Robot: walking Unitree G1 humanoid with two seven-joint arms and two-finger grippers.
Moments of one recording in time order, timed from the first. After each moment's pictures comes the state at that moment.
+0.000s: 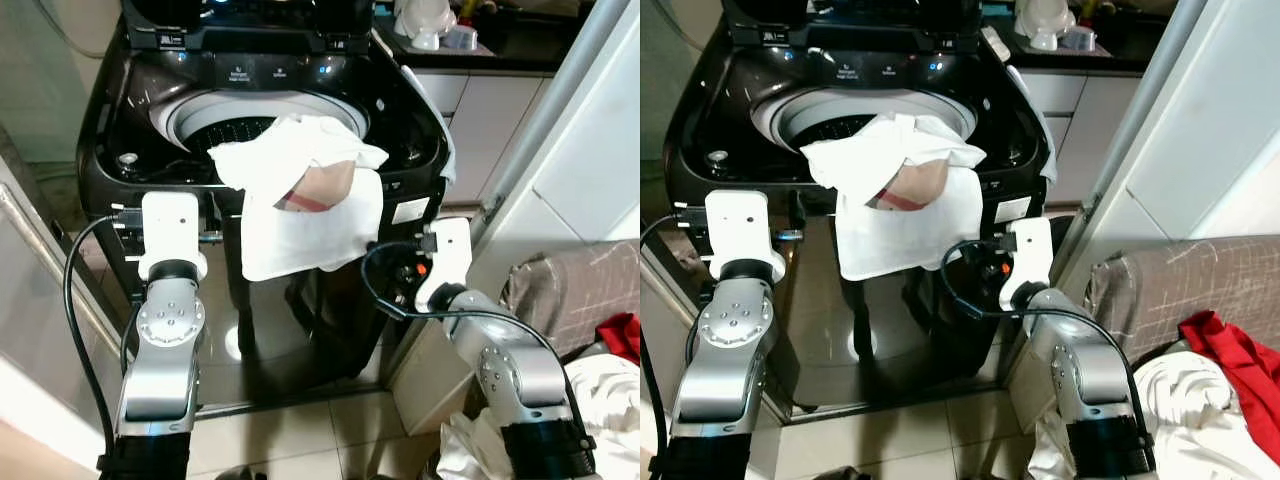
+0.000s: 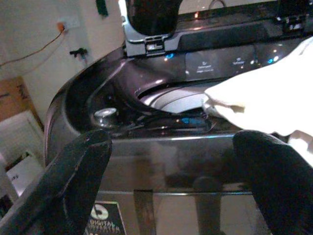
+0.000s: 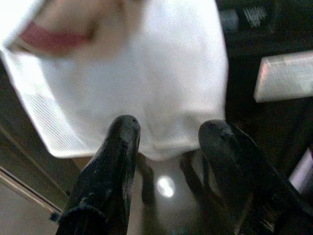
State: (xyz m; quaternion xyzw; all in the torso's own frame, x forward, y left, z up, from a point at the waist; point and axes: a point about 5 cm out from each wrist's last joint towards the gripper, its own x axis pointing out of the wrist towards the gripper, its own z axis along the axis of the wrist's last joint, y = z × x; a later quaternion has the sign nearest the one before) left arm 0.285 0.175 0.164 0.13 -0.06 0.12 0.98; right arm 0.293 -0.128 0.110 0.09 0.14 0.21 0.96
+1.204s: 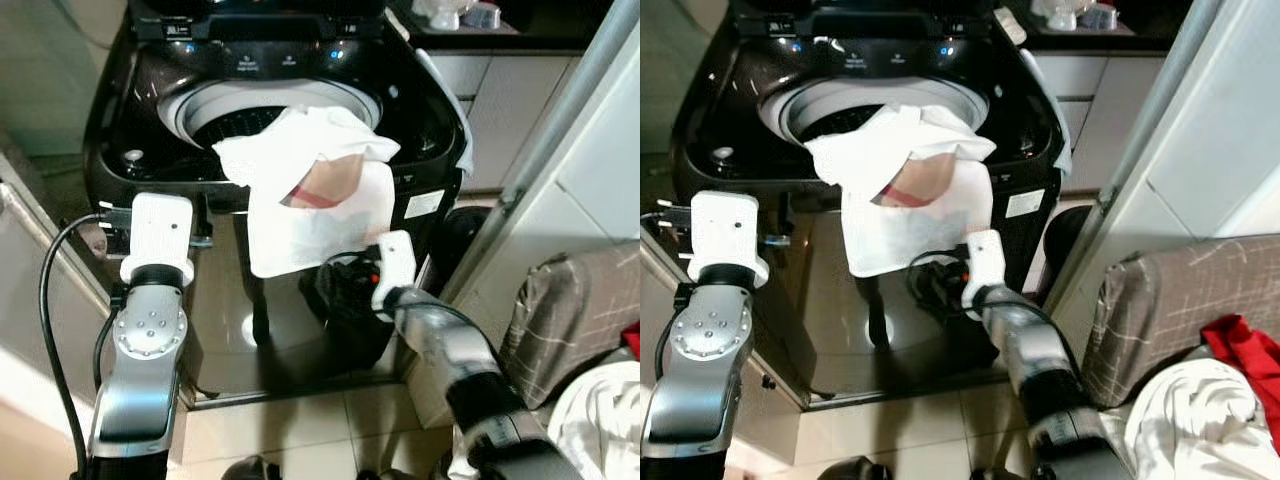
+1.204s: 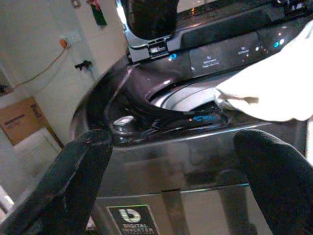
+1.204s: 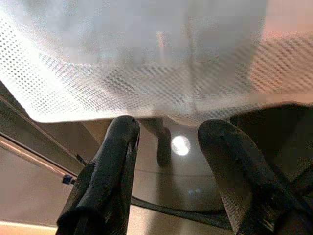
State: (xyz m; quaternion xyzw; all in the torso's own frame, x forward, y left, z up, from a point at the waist) left arm 0.270 0.186 0.175 0.18 -0.06 0.11 0.98; right arm 0.326 -0.079 0.071 0.06 0.20 0.24 0.95
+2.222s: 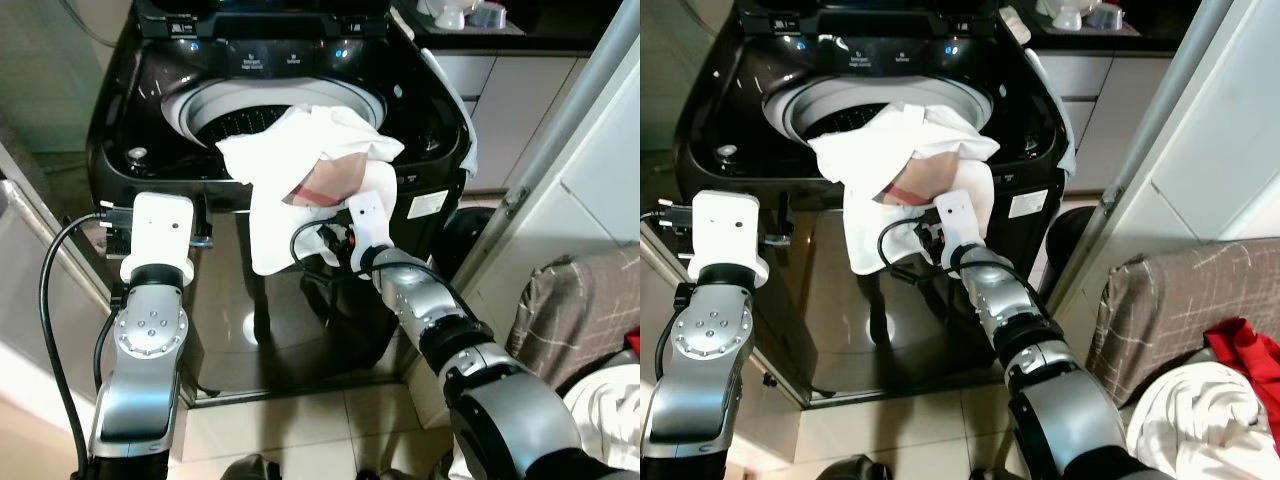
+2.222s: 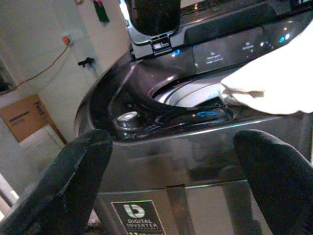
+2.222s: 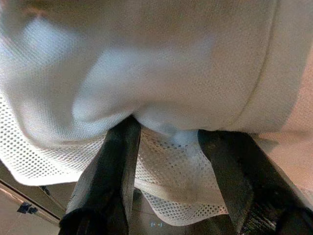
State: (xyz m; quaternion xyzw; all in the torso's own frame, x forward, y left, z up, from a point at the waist) left arm 0.270 0.185 0.175 0.18 -0.06 0.11 0.98; right arm 0.363 -0.052 0.104 -0.03 0.13 0.24 0.96
